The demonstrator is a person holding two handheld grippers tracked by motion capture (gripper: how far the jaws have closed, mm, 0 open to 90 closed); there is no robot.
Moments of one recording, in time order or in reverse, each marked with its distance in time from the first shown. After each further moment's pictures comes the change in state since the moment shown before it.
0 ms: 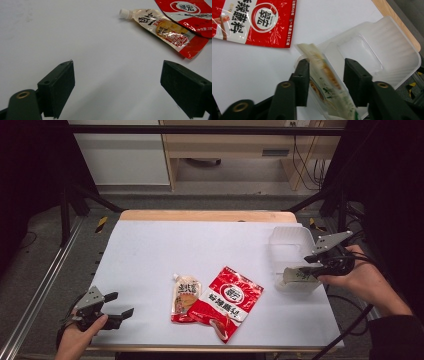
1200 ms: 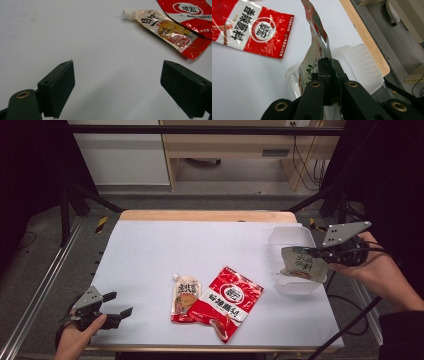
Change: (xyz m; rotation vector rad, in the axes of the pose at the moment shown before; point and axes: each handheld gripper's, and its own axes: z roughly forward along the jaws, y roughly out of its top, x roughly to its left) left arm 0.003 -0.001 -0.001 -0.006 0.011 -0.007; right arm -0.005 0.020 -0.043 -0.096 -0.058 -0.153
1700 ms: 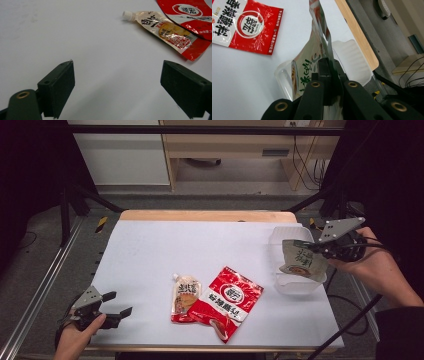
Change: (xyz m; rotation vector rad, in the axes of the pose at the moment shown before) left arm 0.000 0.000 -0.001 -0.006 0.001 -0.003; right arm -0.005 0.009 0.002 0.058 -0.068 -0.005
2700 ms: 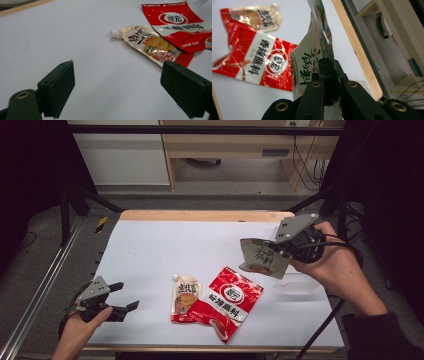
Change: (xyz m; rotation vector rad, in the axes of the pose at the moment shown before) left arm -0.013 0.037 0.002 0.001 -0.032 0.087; right arm 0.058 0.105 -0.012 -0.042 0.010 -0.093
